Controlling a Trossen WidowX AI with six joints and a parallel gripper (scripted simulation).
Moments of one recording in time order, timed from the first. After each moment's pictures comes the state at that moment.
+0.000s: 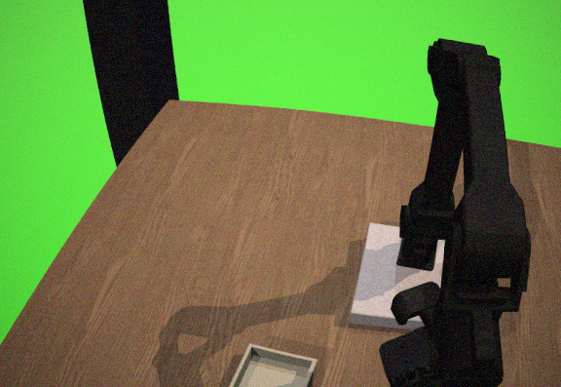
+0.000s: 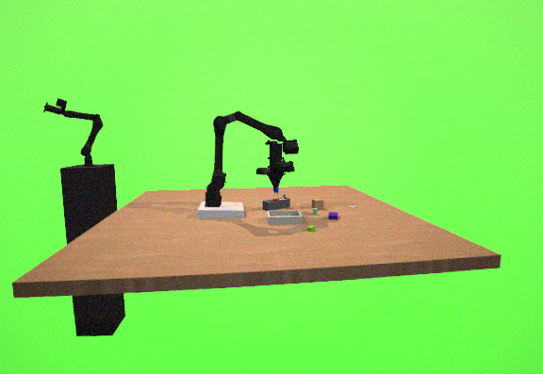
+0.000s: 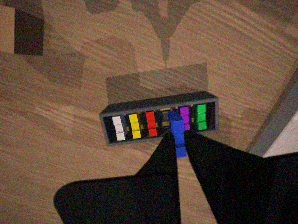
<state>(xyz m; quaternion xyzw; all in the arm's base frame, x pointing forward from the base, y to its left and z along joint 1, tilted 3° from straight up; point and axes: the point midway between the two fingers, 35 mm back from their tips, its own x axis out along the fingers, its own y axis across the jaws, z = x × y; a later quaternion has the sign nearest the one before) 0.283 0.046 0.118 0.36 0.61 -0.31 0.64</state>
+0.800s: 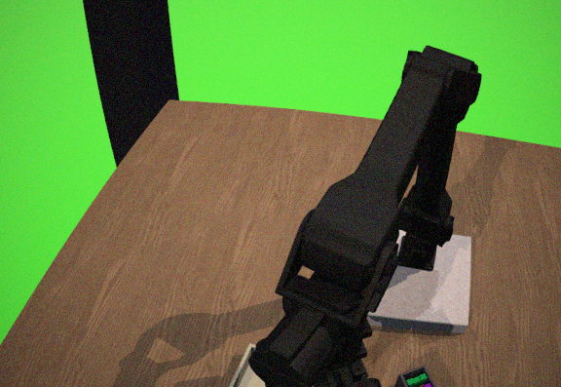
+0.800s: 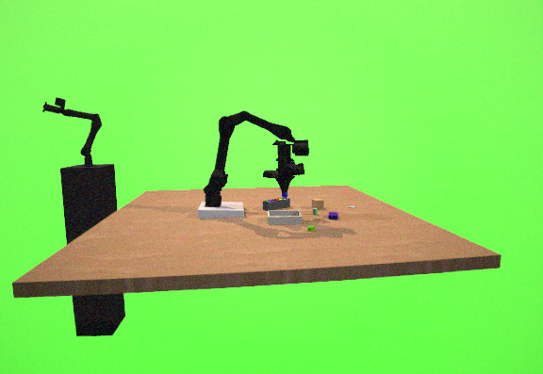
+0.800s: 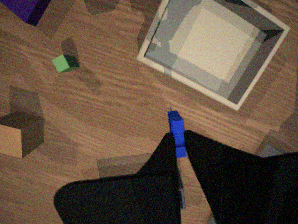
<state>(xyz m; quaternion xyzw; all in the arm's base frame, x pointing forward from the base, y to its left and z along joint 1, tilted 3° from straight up) 0.310 -0.079 0.118 0.35 0.60 -0.32 0.64</state>
